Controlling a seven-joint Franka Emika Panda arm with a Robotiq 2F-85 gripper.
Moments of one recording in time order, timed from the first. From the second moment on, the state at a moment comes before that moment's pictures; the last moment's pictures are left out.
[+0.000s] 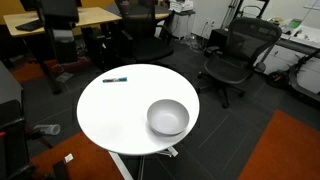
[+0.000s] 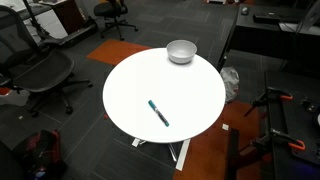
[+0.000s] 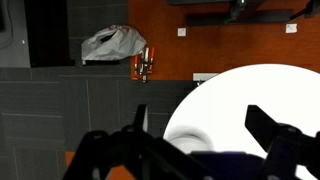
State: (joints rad) arm -0.17 -0.25 -0.17 -2.15 -0.29 1.78 -0.23
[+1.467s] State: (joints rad) arm -0.10 -0.18 -0.10 -2.19 -0.23 1.98 -0.04
